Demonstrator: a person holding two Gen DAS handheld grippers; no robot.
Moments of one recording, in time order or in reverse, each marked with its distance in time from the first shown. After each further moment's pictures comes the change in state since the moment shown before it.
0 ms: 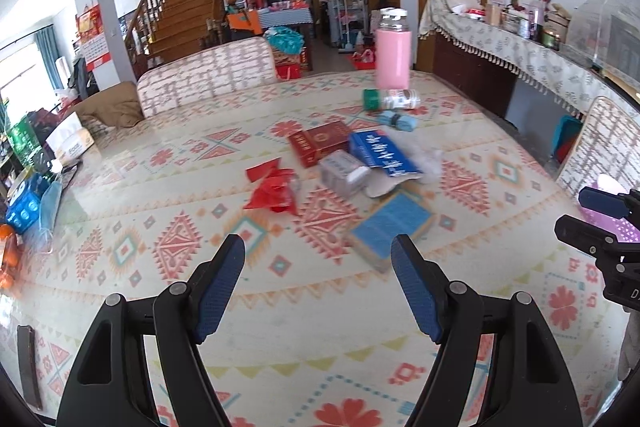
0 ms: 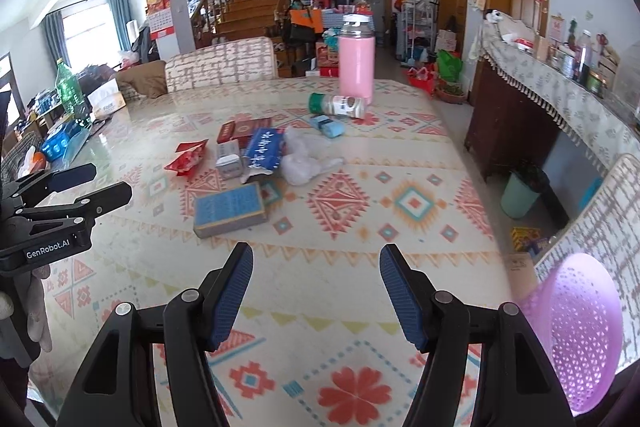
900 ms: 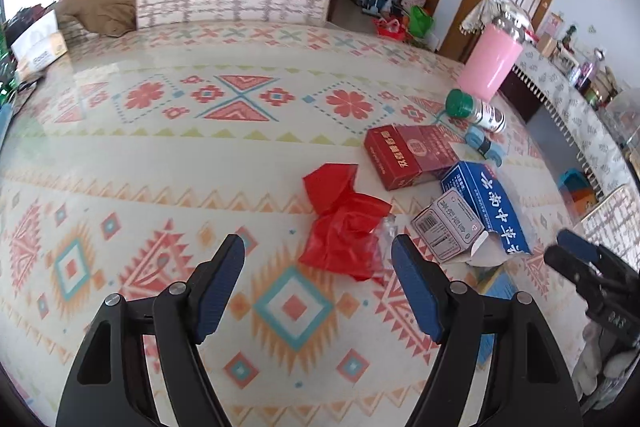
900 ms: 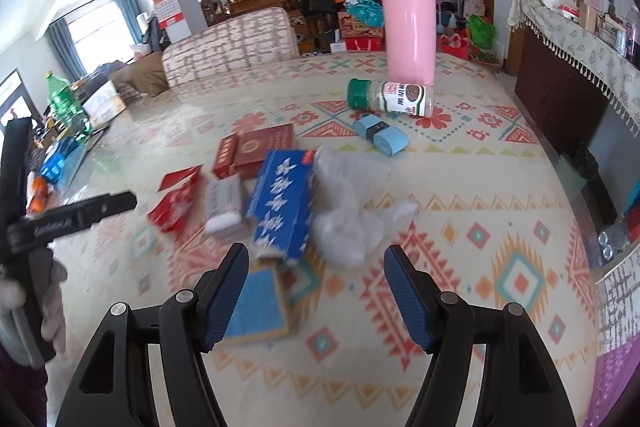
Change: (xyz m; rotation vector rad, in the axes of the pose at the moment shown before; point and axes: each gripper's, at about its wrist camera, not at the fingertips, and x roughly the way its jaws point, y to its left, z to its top) left arm 0.143 0.100 0.044 -0.259 0.206 -0.125; right arm 0.148 0.008 0.074 0.066 0.114 0.123
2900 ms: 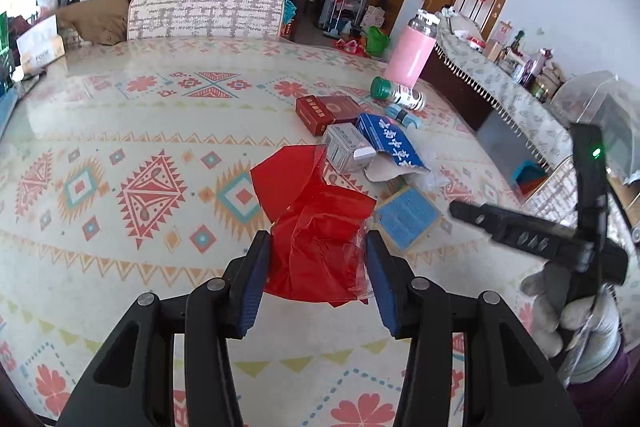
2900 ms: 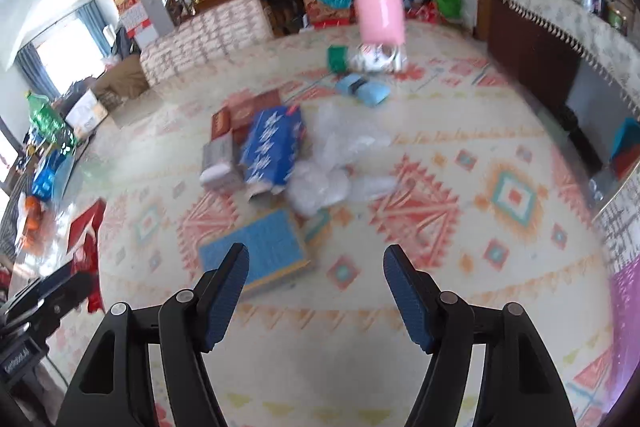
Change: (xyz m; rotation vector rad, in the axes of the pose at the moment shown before) left arm -0.093 -0.016 -0.090 0.021 -0.111 -0.149; right arm -0.022 0.022 -0.038 0.112 0.068 -0.062
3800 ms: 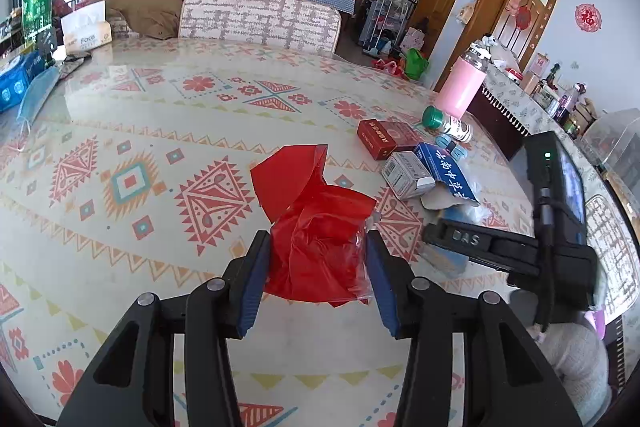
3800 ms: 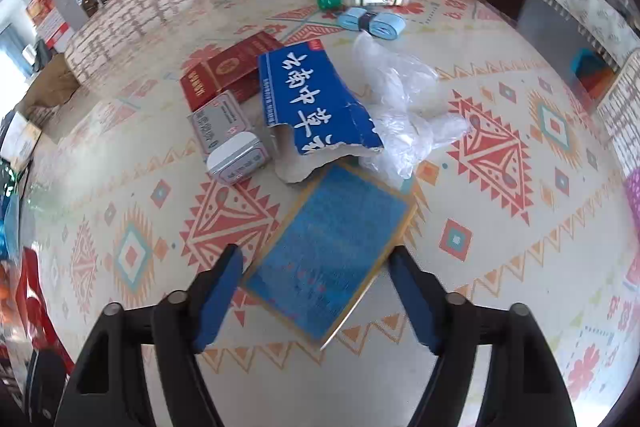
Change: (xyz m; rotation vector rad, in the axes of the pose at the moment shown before) left arm -0.012 0.038 0.002 -0.091 -0.066 0.121; right arm 0.063 0.069 0.011 0.218 0.148 -0.191
